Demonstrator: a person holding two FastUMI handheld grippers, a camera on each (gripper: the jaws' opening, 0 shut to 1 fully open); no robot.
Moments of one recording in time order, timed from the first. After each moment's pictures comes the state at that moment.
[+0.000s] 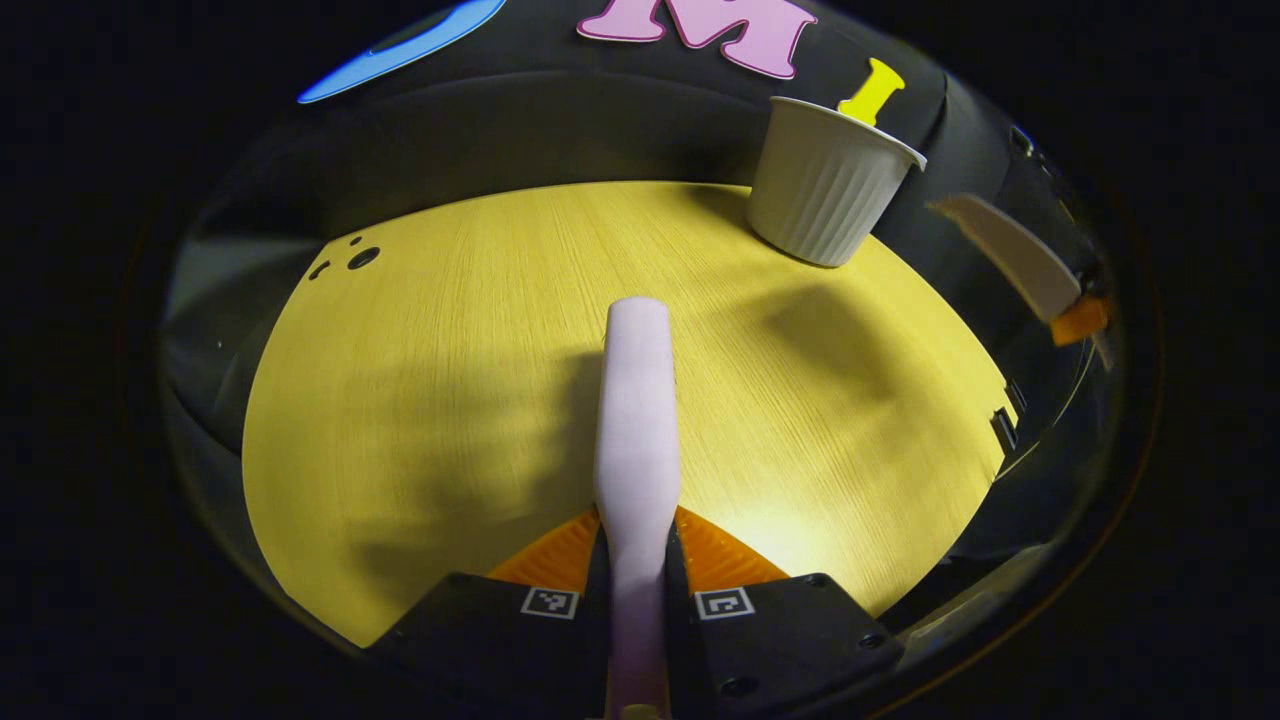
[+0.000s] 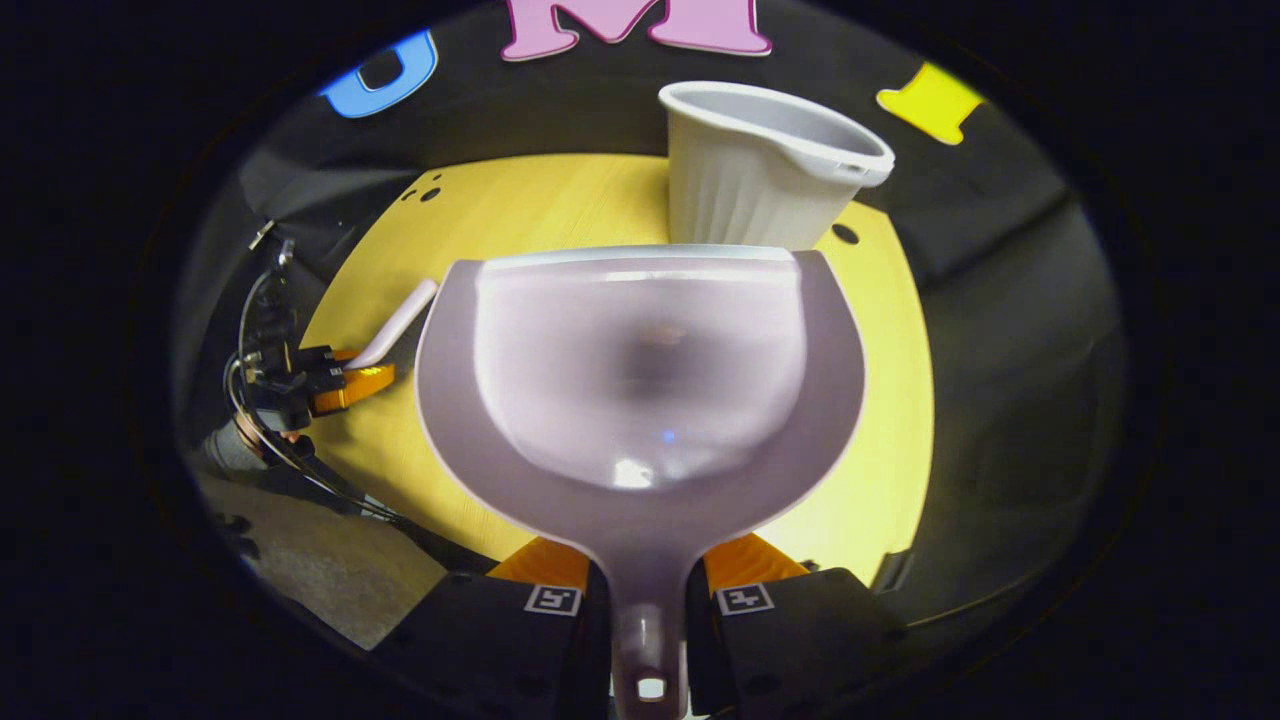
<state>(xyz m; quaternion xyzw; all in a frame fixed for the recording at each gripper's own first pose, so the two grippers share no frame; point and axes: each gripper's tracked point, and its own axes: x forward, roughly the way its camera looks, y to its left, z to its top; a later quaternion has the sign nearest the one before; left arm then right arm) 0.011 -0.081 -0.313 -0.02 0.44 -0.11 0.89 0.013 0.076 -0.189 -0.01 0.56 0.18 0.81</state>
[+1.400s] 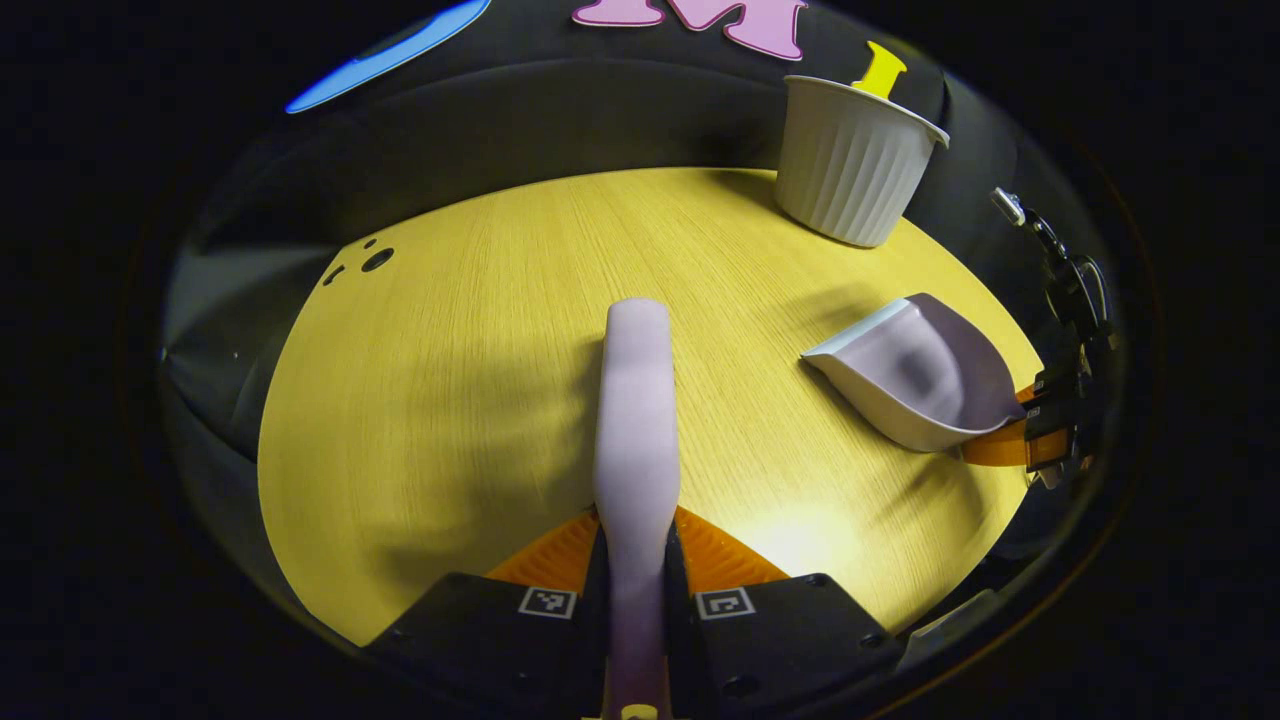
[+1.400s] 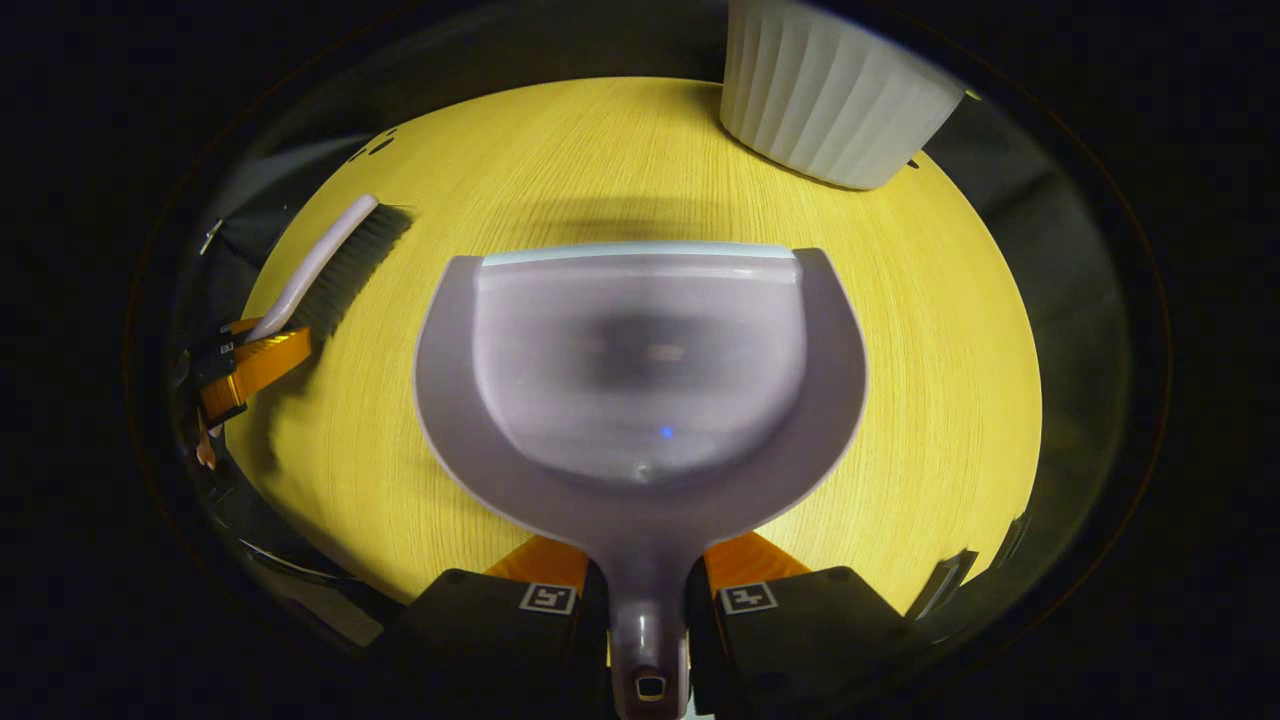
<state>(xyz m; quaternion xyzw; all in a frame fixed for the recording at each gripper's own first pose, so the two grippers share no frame) 0.027 -0.076 -0.333 0.02 0.45 -0.07 0.89 0.007 0.163 -0.325 0.01 0.59 0.13 0.80</state>
